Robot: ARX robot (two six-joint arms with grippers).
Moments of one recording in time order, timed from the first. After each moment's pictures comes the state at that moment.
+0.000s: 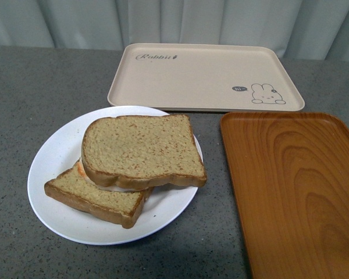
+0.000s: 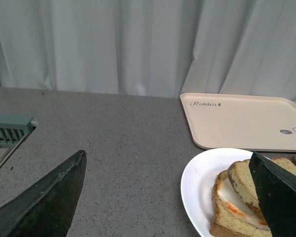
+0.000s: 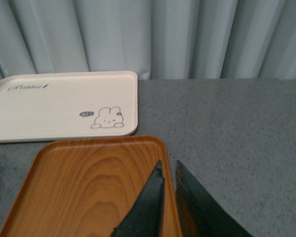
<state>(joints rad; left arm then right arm) 0.00 0.00 0.02 0.00 0.00 0.00 0.00 0.75 0.01 0.63 0.00 0.01</state>
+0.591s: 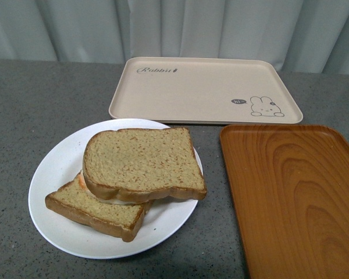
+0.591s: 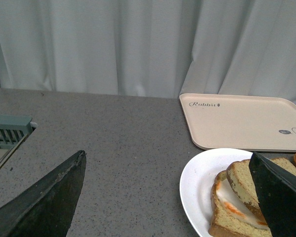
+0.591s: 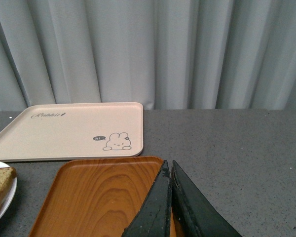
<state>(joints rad) 0.00 0.00 0.02 0.00 0.00 0.00 0.00 0.01 0.01 0.00 0.00 0.00</state>
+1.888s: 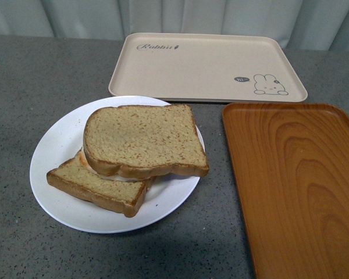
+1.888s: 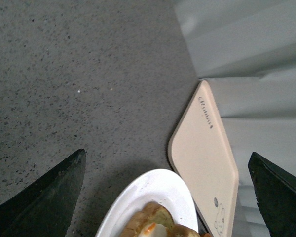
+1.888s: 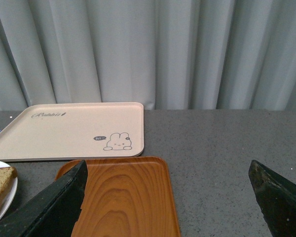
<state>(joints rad) -0.01 1.41 0.32 0.71 -0.06 -1.07 0.00 0.00 0.01 0.00 0.00 0.00</state>
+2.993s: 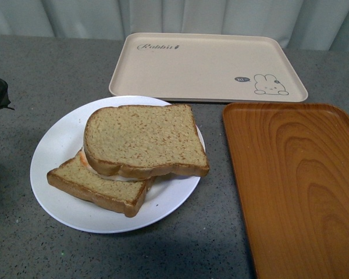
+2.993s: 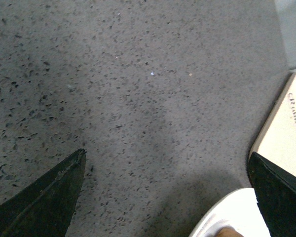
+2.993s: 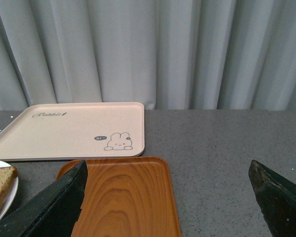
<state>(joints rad) -0.08 1.71 0.45 0.62 -0.21 -1.08 0.00 0.00 0.01 0.00 0.00 0.00</state>
